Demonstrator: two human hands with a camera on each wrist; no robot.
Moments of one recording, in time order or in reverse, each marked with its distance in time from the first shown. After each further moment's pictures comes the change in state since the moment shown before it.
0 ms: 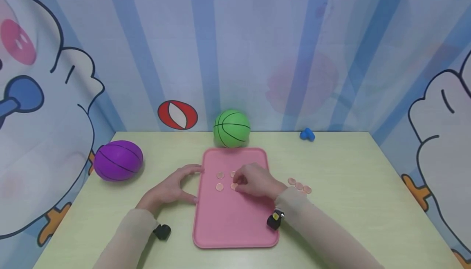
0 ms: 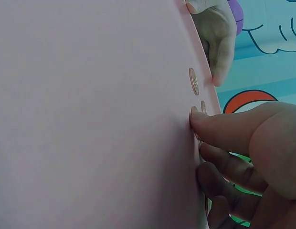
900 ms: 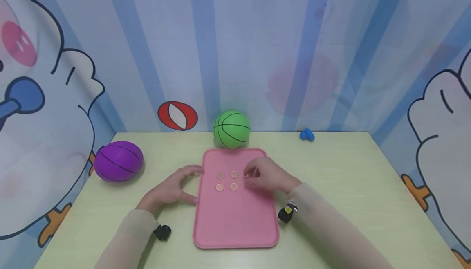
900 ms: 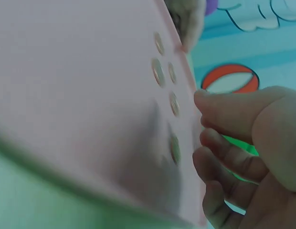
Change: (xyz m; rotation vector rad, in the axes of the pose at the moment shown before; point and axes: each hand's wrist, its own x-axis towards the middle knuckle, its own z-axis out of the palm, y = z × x) left_hand 0.001 -0.002 0.000 -0.007 0.004 0.000; right_hand -0.012 0.028 -0.028 0.144 0.014 -0.023
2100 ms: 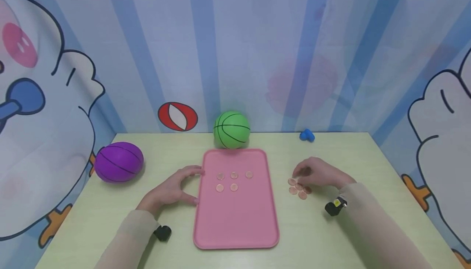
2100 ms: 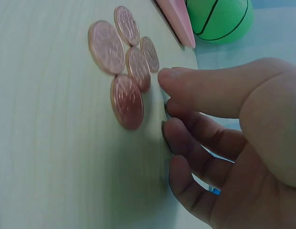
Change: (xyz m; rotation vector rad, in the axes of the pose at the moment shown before) left_hand 0.000 -0.002 -0.001 0.017 -0.010 -0.017; right_hand -0.089 0.093 -0.078 0.059 -0.107 0.177
